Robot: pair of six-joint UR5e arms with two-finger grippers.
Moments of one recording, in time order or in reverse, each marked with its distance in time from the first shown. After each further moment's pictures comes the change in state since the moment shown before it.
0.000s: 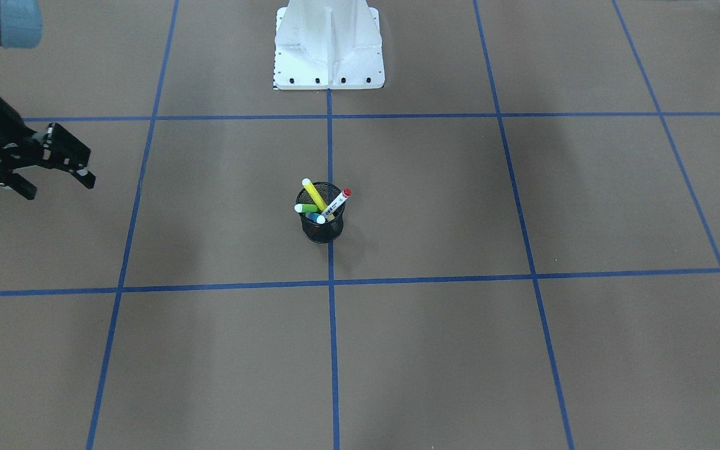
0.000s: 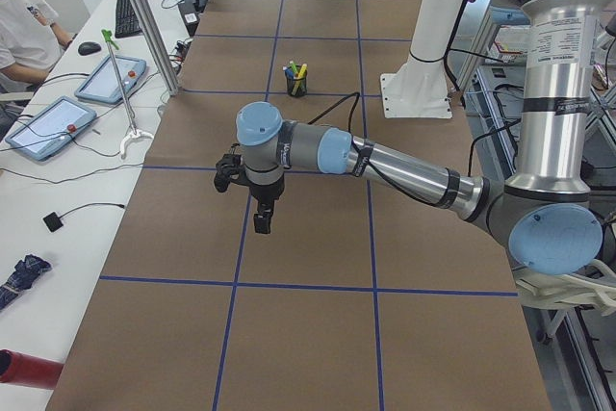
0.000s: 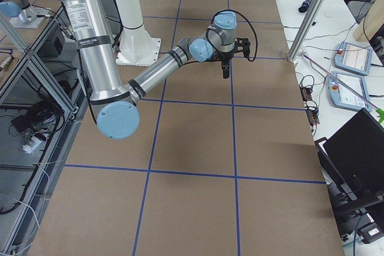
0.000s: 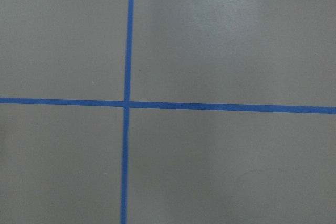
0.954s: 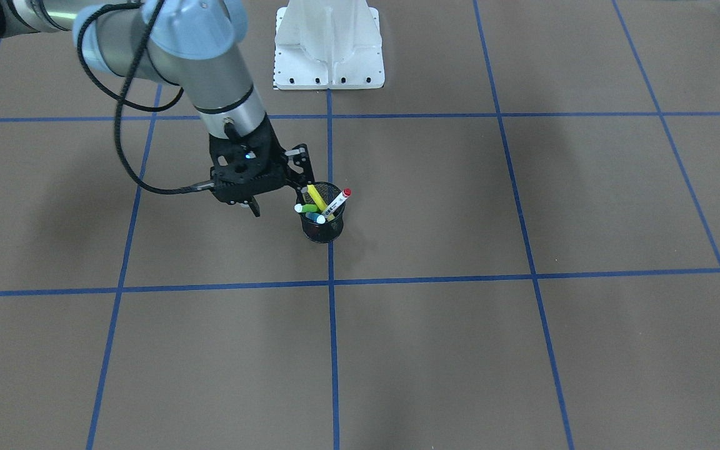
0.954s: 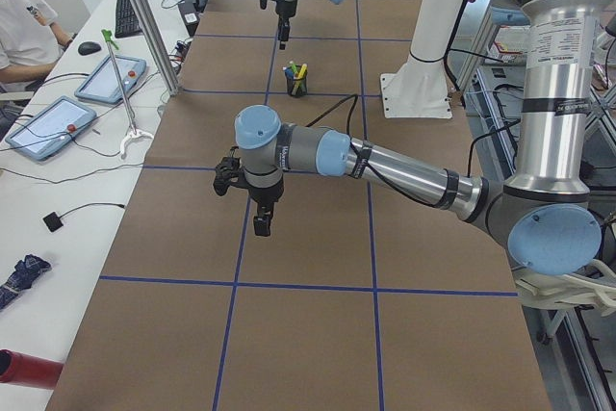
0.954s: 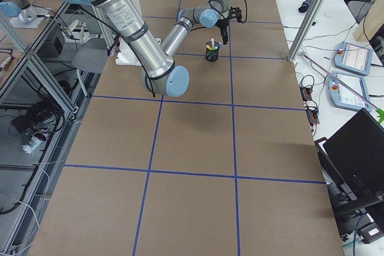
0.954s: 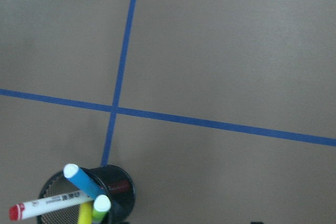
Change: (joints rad) left arm 0.000 -0.004 0.012 0.001 0.000 -0.001; right arm -0.344 0.534 -0.382 -0.021 -0.309 0.184
